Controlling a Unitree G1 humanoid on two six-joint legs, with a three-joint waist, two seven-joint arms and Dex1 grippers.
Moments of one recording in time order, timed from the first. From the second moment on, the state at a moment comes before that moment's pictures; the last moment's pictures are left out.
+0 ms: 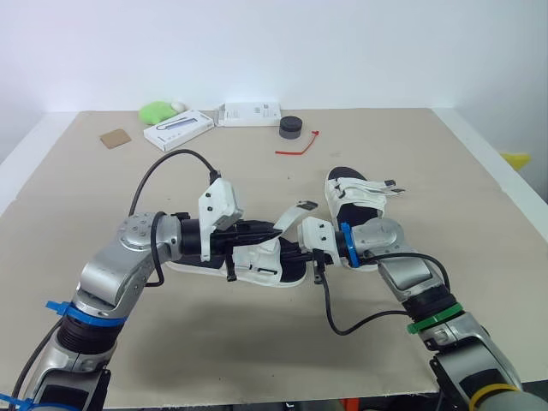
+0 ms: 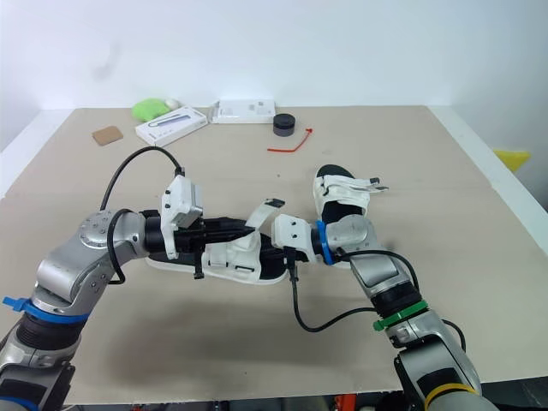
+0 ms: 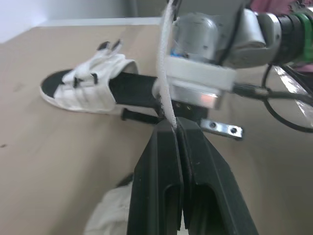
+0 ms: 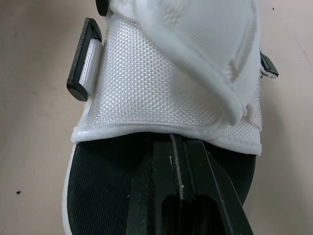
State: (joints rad) left arm -0.47 0.56 -0.13 -0.39 -0.49 0.58 -0.97; right arm -0.62 -0.51 0.35 0.19 0.07 0.03 1.21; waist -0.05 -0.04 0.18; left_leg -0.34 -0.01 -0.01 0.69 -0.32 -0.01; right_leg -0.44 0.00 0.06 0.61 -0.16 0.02
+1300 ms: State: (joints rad) left arm -0.32 0.87 -0.07 -0.49 -1.03 1.12 -1.10; right arm -0.63 -0.50 0.35 0.21 0.07 0.02 1.24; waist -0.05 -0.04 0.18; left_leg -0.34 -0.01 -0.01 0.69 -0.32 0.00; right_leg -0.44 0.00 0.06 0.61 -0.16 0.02
